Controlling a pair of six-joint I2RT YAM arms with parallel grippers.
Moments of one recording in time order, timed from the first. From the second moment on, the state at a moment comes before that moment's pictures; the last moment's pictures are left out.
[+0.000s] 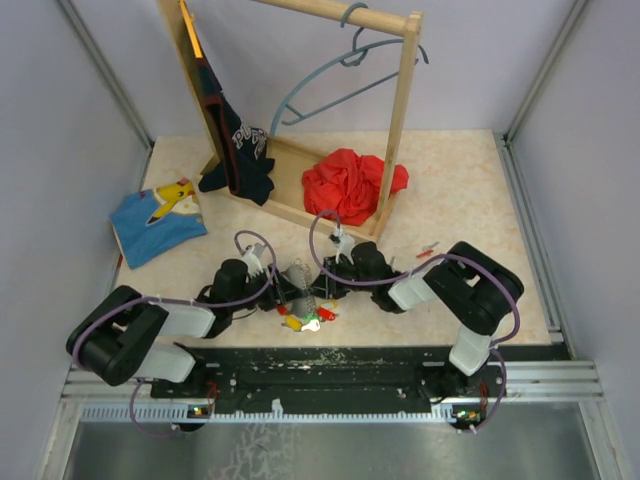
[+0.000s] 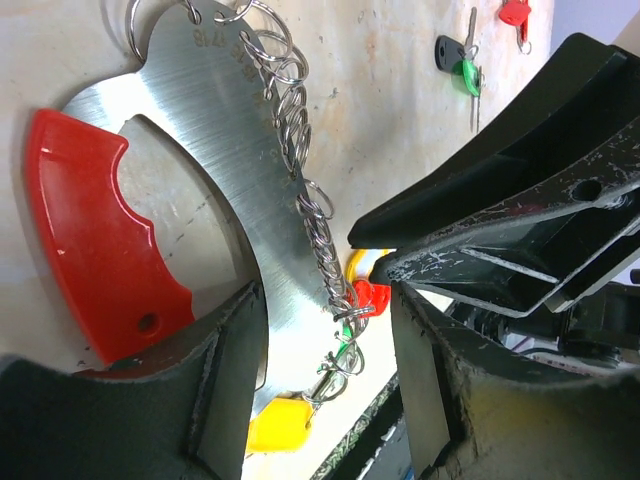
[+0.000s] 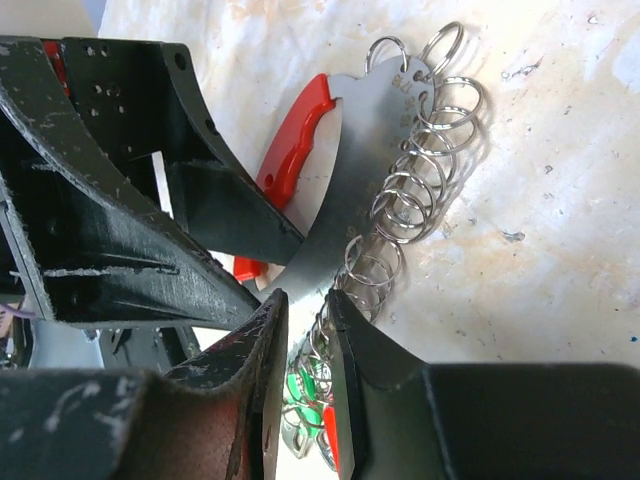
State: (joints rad) left arm -0.57 1.39 0.19 0.70 0.37 -0.92; right arm 0.78 1.73 0.55 0.74 -0.42 0.68
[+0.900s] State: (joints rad) left arm -0.57 1.46 0.20 0.77 0.35 -0.94; right arm 0.79 1.75 0.58 0.65 -0.43 0.57
